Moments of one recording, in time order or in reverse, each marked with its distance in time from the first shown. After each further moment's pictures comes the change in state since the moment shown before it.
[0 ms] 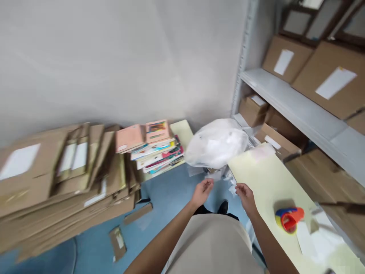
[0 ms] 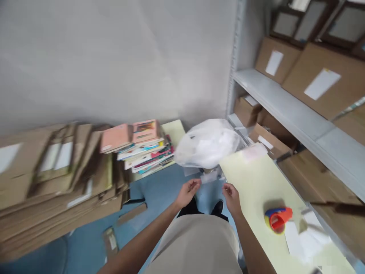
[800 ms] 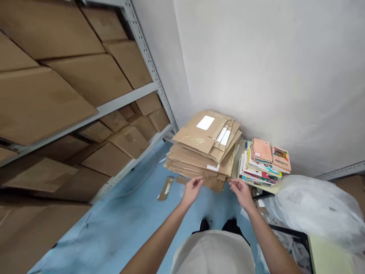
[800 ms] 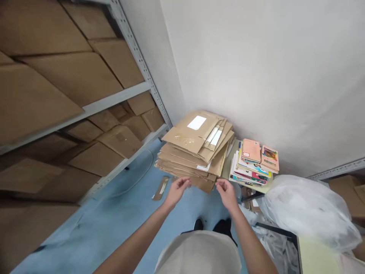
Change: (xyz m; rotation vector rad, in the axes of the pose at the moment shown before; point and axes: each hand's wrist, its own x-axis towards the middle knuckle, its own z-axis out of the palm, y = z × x) left_hand -0.212 -0.086 -0.360 -0.394 1.051 0.025; right_hand -0.113 -0.035 0.417 -0.177 -0.941 -0.144
